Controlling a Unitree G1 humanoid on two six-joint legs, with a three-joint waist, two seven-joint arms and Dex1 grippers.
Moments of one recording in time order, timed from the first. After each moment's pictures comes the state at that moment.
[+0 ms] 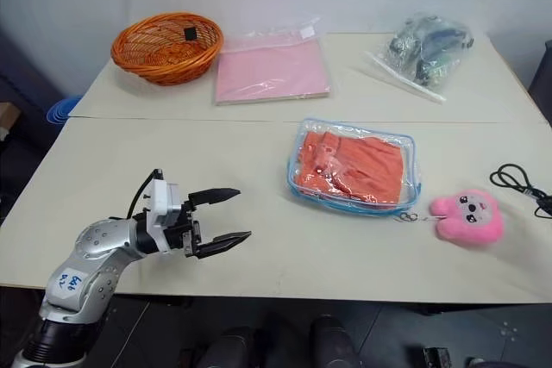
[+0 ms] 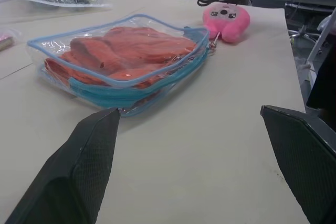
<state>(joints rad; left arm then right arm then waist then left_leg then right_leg) -0.11 0.56 0.02 -0.33 -0.51 0.29 -0.92 -0.37 -1.19 -0.36 1.02 0.18 -0.05 1.01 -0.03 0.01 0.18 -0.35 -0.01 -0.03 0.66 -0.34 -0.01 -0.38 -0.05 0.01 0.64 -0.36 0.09</state>
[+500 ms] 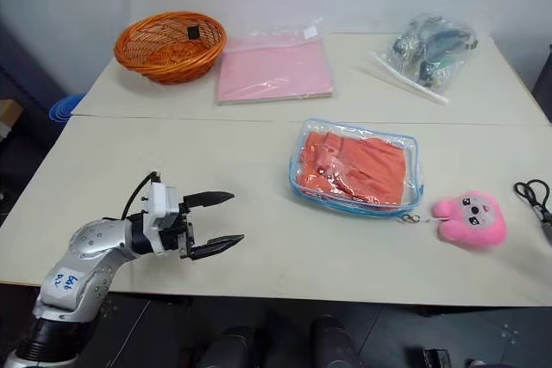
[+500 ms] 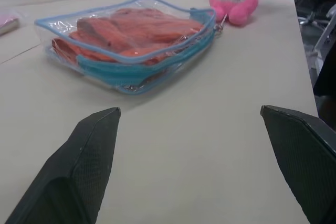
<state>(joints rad) -0.11 0.63 0.04 -0.24 -0.45 0.22 -0.96 -0.14 -1.17 -0.57 0.92 0.34 -0.19 1.07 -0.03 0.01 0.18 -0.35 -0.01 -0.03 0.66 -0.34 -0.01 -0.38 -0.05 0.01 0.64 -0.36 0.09</state>
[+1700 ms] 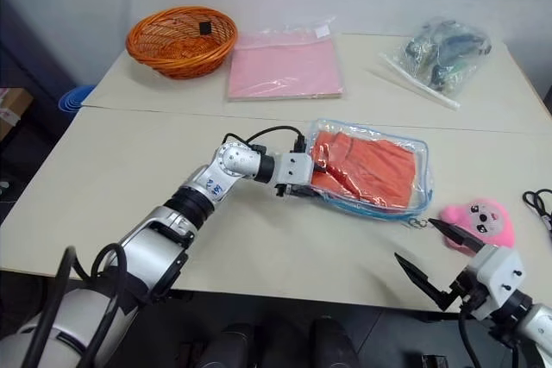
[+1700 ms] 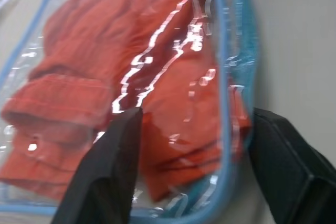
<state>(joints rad) -1.05 0.16 -0.41 0.91 0.21 -0.39 -0.87 0.49 -0.57 -0.51 -0.39 0.46 -0.12 0.92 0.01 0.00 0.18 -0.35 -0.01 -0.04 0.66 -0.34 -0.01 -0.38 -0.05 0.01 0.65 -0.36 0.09</state>
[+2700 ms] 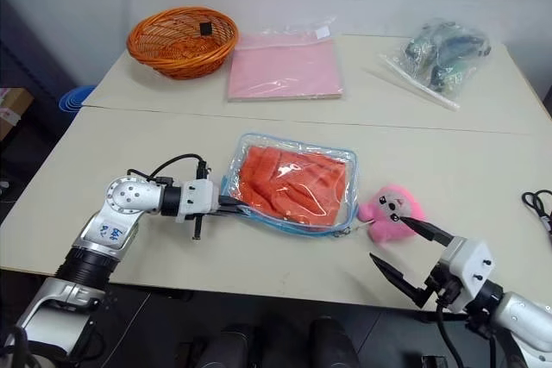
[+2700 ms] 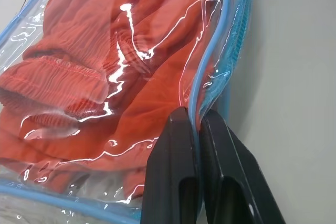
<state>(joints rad) -0.51 0.60 -0.20 0.21 -0.05 -0.16 -1.11 0.46 -0.60 -0.40 -0.46 0.47 -0.01 0.91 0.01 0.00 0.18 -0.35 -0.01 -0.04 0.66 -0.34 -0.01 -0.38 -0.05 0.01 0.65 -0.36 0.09</state>
